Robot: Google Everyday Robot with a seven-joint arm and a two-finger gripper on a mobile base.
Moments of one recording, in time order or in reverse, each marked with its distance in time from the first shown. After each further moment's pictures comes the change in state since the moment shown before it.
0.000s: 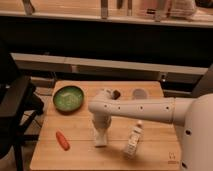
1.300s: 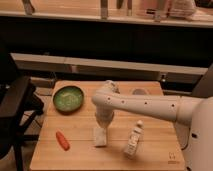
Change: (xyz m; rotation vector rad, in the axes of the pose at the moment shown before) arm 0.017 0.001 -0.011 0.020 -0.013 0.037
